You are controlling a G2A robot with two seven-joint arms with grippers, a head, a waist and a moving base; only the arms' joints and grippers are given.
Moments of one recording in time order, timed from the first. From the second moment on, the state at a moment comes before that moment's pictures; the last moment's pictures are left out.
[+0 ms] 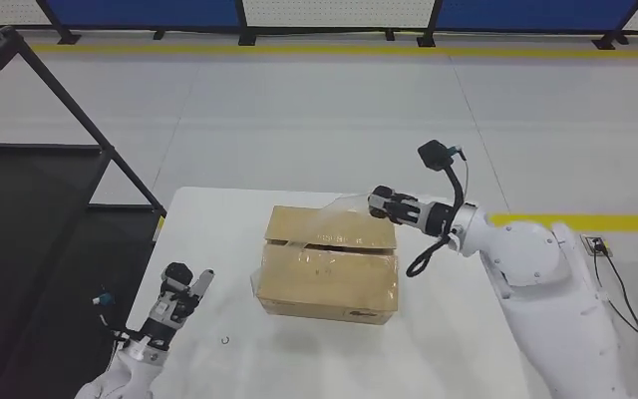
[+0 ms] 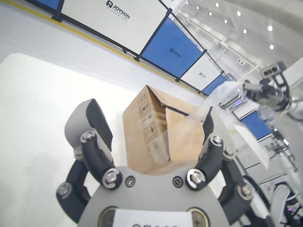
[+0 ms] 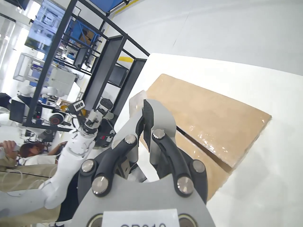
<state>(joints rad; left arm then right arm) 1.49 -1.21 -1.69 -1.73 0.69 -0.50 -0.03 -0.65 -1.18 1.27 -1.64 -0.22 0.11 0.92</state>
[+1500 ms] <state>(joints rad) 1.43 -1.25 -1.37 -1.75 0.71 -0.48 0.22 -0.77 -1.16 1.40 -1.81 0.05 -0.16 0.63</state>
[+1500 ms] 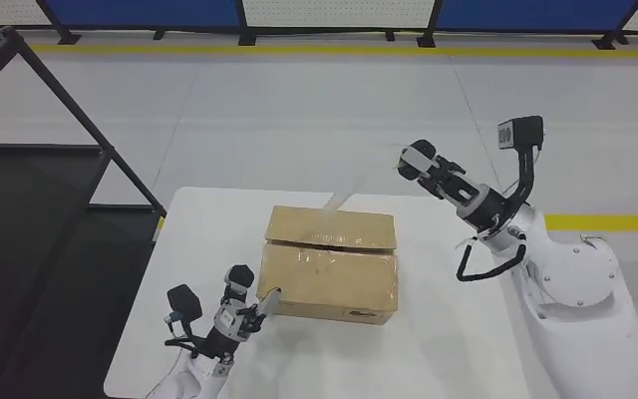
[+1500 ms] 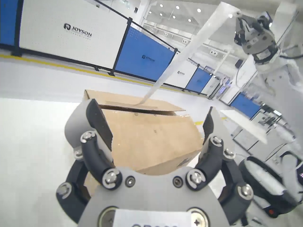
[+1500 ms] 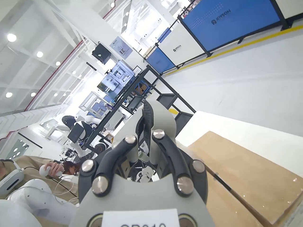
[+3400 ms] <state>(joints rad) 1.24 -1.22 -1.36 -1.75 -0.62 0.25 -0.74 -0.64 -1.16 1.31 -1.61 0.32 -0.75 0.81</state>
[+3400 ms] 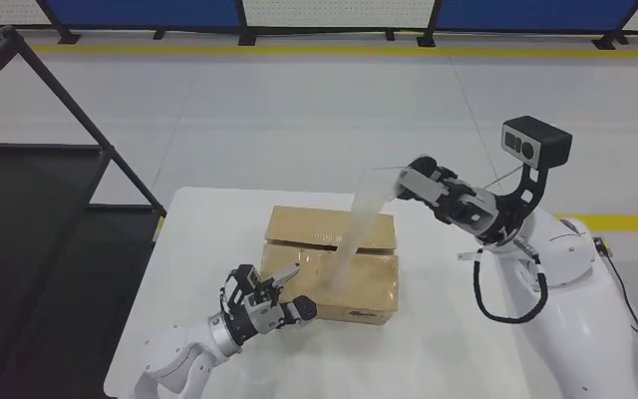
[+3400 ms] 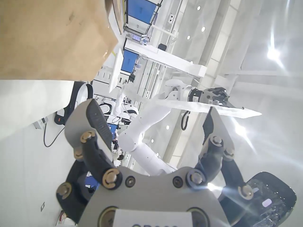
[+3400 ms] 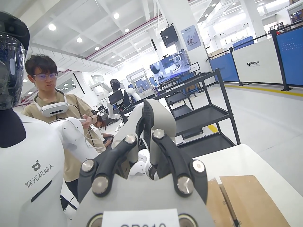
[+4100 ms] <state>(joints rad) 1.23 -1.22 -1.28 -1.73 -0.52 0.11 -0.68 -0.66 -1.15 1.32 -1.64 0.26 -0.73 0.69</state>
